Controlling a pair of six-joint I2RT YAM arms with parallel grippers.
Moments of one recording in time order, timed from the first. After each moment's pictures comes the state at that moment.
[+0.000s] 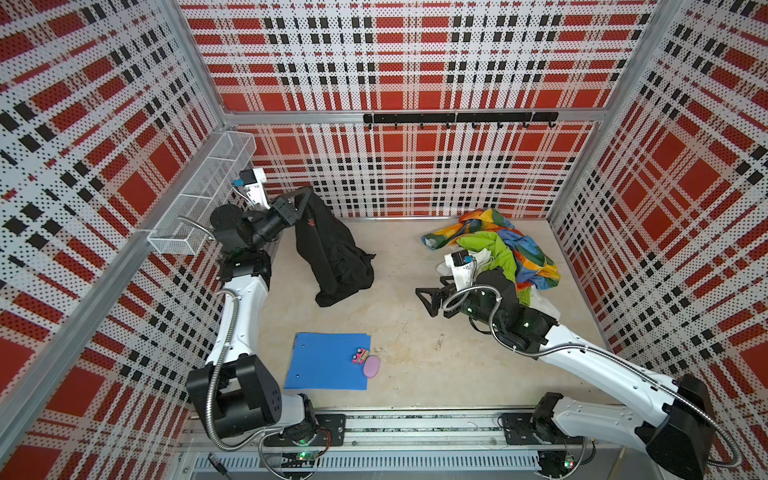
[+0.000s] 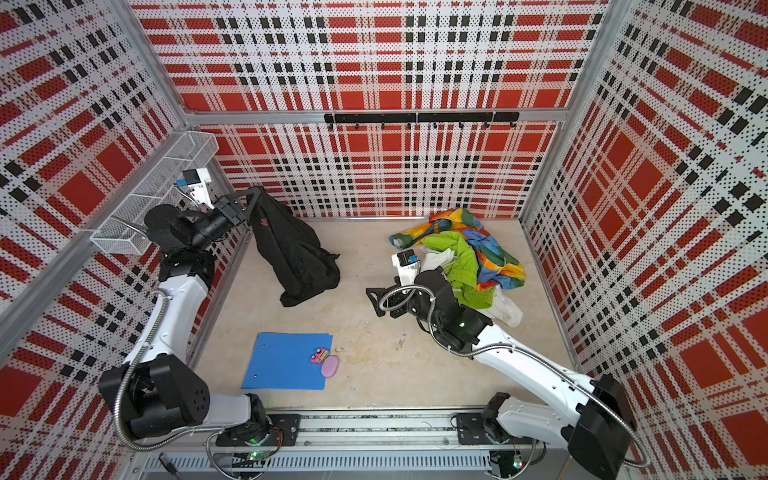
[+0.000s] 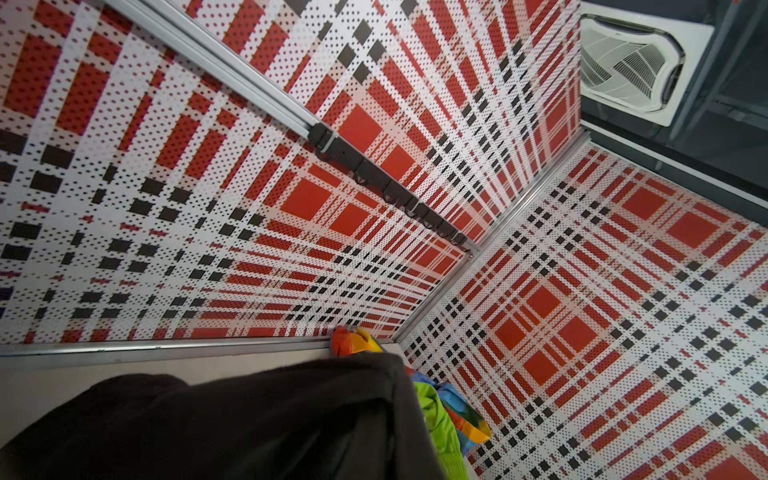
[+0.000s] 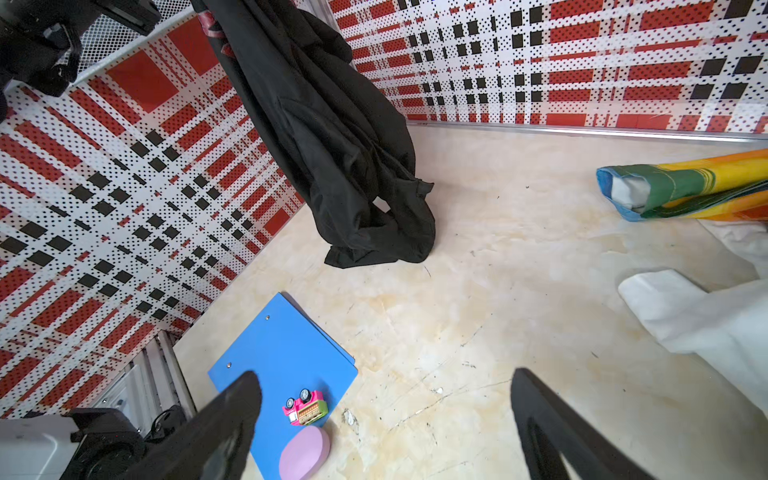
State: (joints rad) left arm 0.26 1.38 1.24 0.38 0.88 -0.83; right arm 0.80 1.14 0.87 -0.06 -0.02 0.38
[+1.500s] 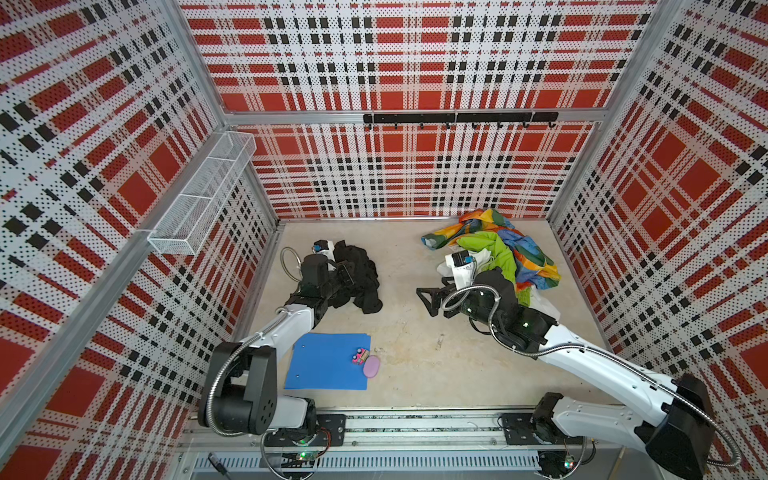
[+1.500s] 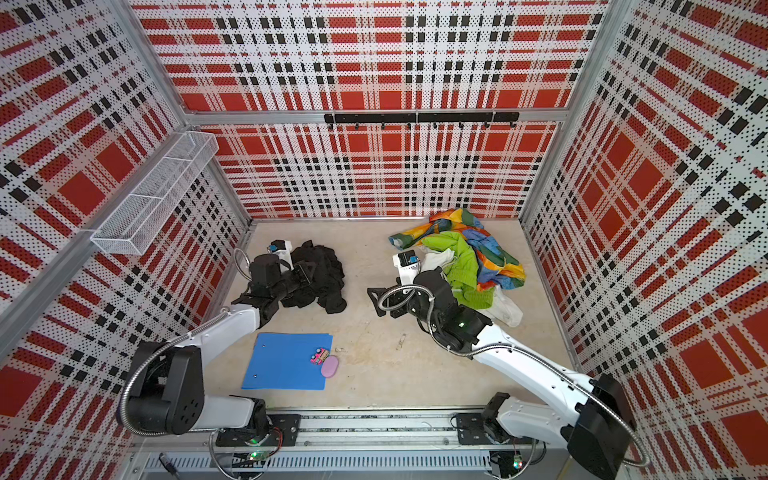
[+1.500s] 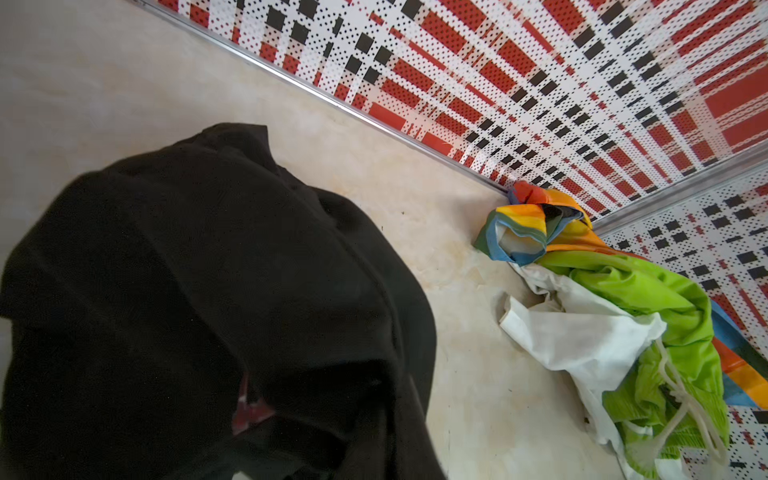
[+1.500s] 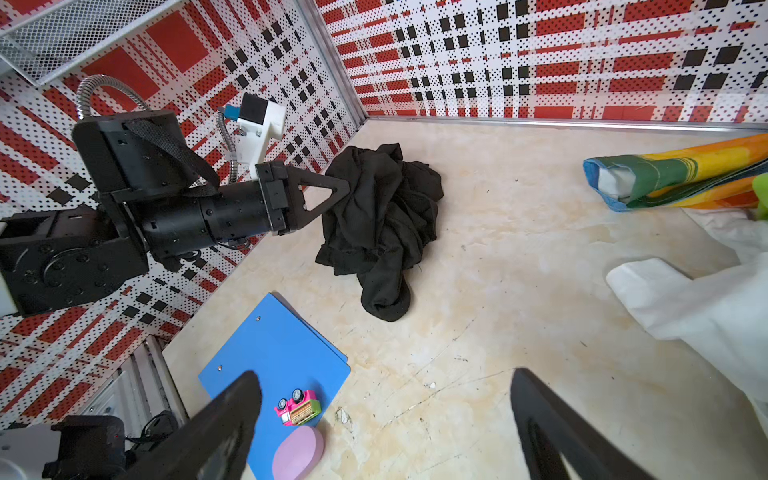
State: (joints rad) left arm -0.14 1.41 0.73 0.23 0.22 -0.53; right arm 0.80 1.15 0.87 -0.08 0.01 0.39
